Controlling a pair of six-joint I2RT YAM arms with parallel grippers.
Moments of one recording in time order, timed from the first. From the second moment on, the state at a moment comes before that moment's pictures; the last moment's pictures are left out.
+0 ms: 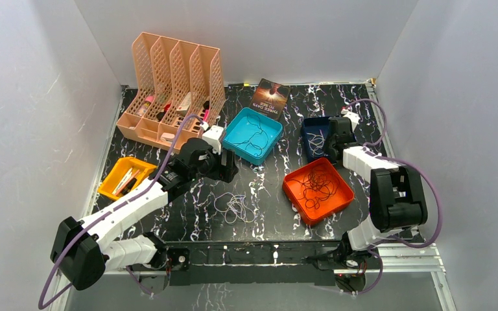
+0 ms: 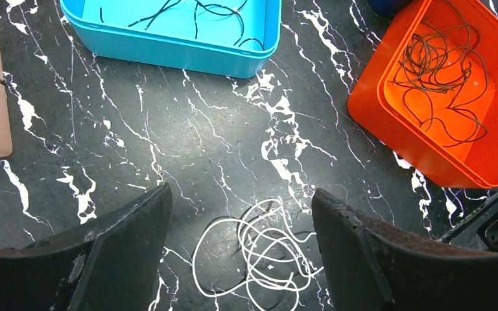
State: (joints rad) left arm -0.68 1.12 0.79 -0.25 0.00 -0.28; right arm 0.16 1.54 0.84 -0.07 0.28 0.42
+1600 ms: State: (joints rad) left arm -0.84 1.06 0.72 -0.51 -0.19 -0.86; right arm 0.54 1.09 0.78 -0.22 0.07 0.51
